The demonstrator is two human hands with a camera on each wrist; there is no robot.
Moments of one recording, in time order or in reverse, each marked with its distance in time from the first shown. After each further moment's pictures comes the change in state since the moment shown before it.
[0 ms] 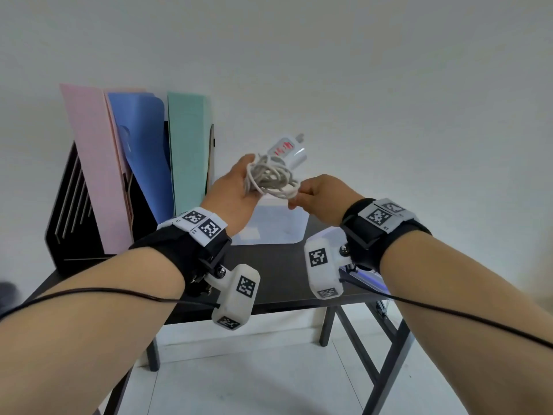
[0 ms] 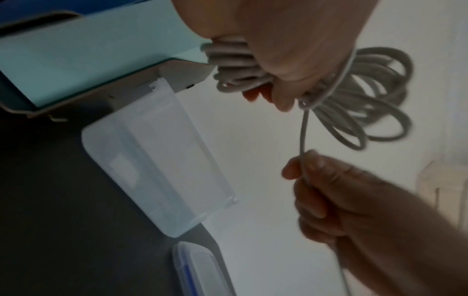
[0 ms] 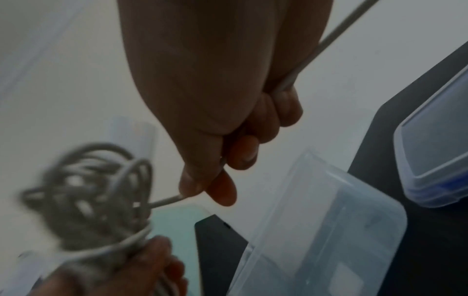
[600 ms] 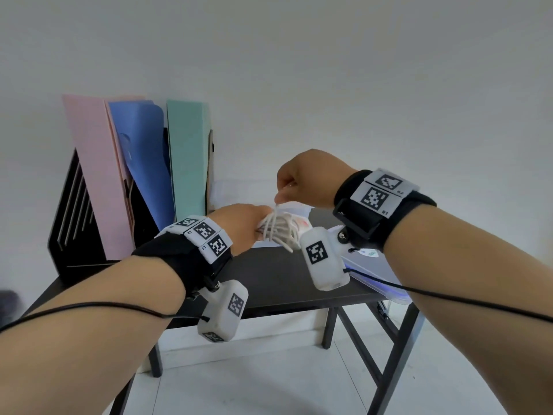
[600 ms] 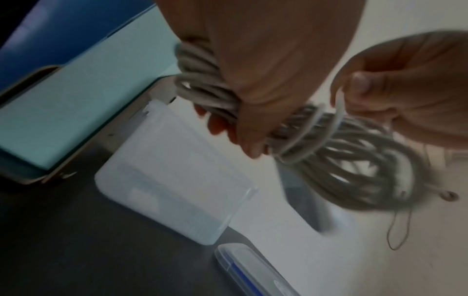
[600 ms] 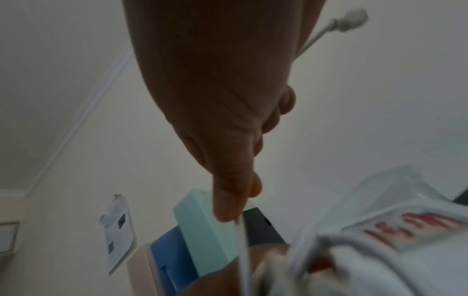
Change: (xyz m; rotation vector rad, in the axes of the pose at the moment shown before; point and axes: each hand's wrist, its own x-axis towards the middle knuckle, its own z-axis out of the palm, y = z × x) left_hand -0.004 0.000 0.006 0.594 -0.554 0.097; right_hand 0.004 -0.040 -0.023 -0.450 -0.008 -0.254
